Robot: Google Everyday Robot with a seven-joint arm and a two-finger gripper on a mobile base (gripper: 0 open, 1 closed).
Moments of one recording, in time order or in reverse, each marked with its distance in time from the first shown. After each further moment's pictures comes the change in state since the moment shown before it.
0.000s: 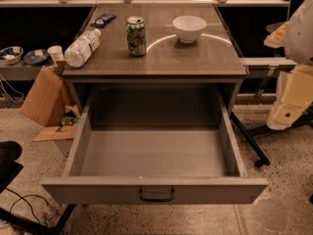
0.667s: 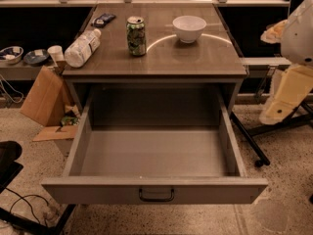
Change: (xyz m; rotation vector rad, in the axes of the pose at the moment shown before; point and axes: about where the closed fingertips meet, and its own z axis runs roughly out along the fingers) arm -0.007 -0.014 0.008 0.055 -0.064 -0.012
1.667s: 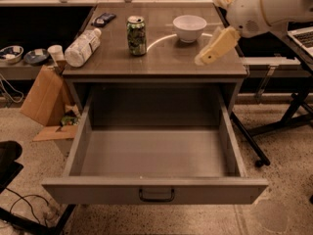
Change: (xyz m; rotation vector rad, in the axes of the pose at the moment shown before) arm -0.107 -0.143 0.065 0.152 -0.591 0.003
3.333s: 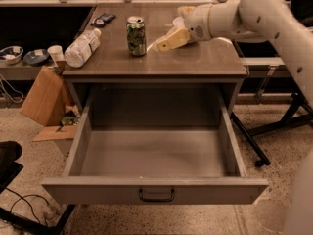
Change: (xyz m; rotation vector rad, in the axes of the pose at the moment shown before) arm -0.022 -0.050 0.146 -0.026 -0.304 0.260
